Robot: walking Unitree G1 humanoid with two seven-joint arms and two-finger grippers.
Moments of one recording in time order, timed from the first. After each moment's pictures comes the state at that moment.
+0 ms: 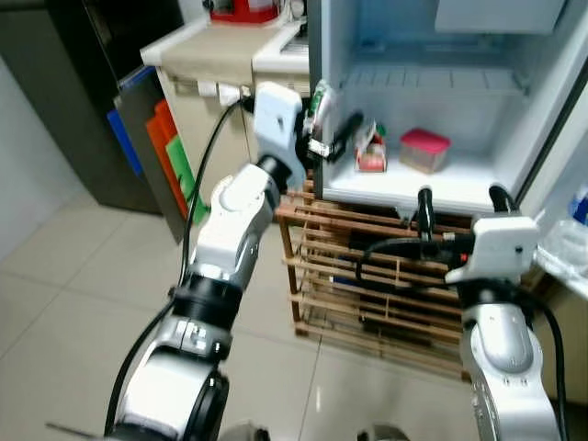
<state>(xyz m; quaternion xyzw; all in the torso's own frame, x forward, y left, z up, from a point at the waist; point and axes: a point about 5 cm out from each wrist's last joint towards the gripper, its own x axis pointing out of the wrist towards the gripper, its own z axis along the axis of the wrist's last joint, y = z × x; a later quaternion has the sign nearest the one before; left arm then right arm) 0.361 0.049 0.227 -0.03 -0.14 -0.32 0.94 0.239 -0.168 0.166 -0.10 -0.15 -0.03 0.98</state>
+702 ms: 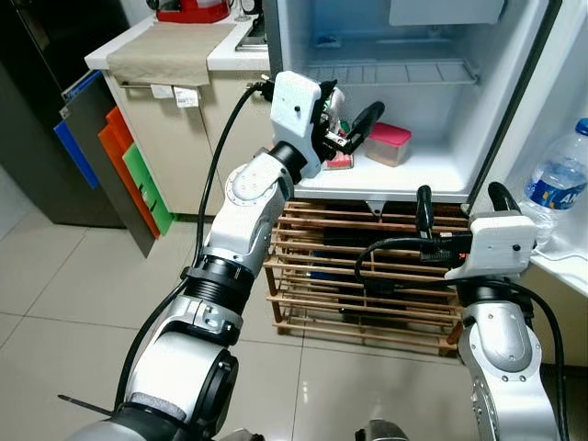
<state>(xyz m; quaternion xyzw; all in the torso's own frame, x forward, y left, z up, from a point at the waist) 0.365 0.038 0.238 -0.03 -0.17 -0.35 0.92 0.240 -0.166 0.168 -0.11 -0.15 -0.03 0.98</state>
